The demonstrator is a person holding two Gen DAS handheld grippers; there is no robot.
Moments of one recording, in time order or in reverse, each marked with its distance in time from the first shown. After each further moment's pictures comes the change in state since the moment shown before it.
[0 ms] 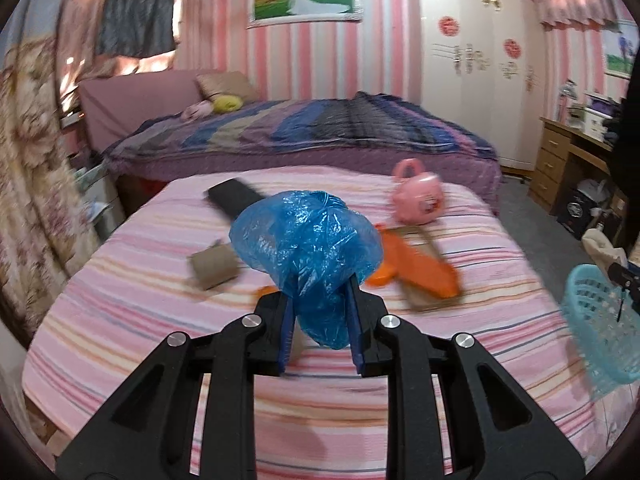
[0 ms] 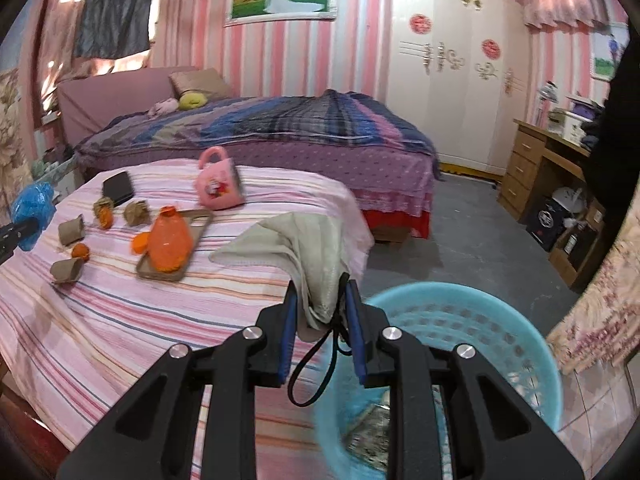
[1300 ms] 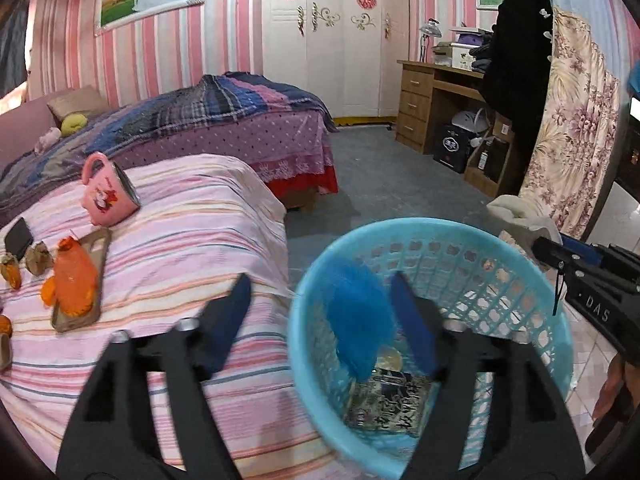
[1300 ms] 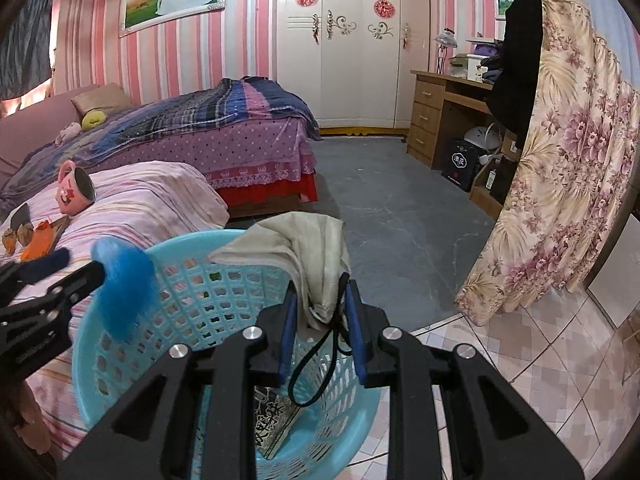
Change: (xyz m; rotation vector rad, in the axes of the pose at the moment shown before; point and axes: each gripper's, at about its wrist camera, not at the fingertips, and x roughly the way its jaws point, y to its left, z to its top) left arm 0.036 -0.290 -0.033 0.242 0.089 -0.392; right arm -0.002 -0.172 -0.050 0.204 0.068 -0.255
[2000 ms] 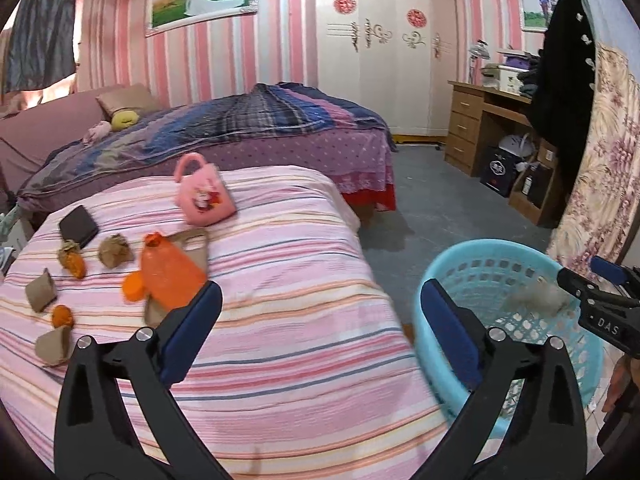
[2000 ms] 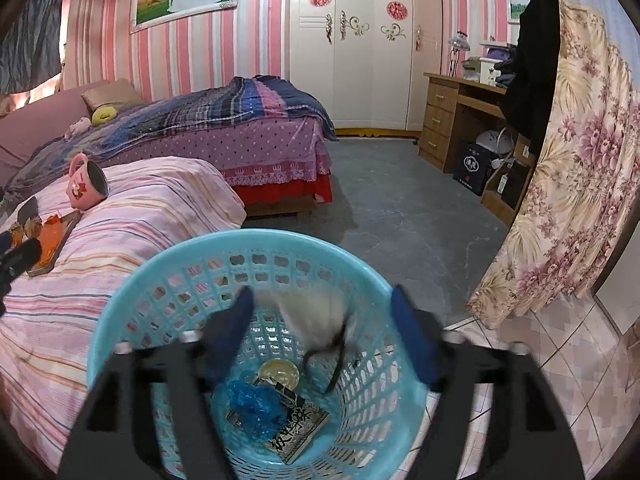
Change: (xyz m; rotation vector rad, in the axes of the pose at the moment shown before) left arm -0.045 0.083 -0.002 -0.084 -0.050 0.163; right arm 0.001 0.031 -0.002 -0.026 -0.006 0.022
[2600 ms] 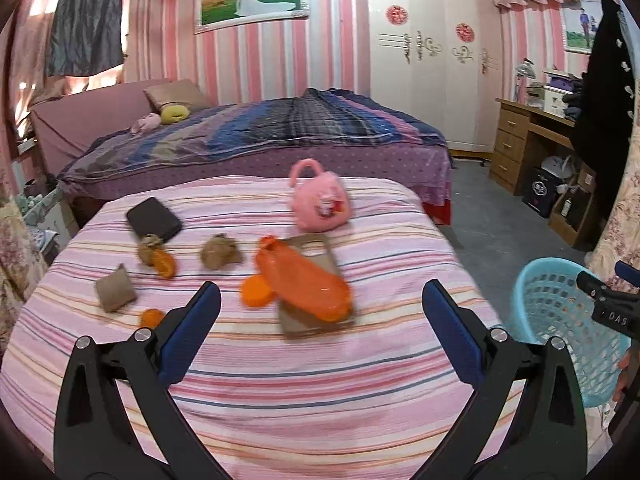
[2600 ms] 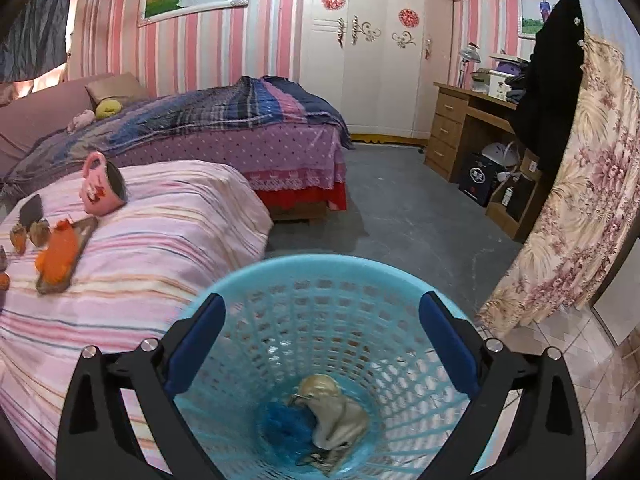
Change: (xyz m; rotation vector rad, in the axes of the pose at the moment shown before) left arm -0.030 0.112 0.003 -0.074 -0.019 0.137; right arm 0.000 0.074 0.021 -0.034 -0.008 0.001
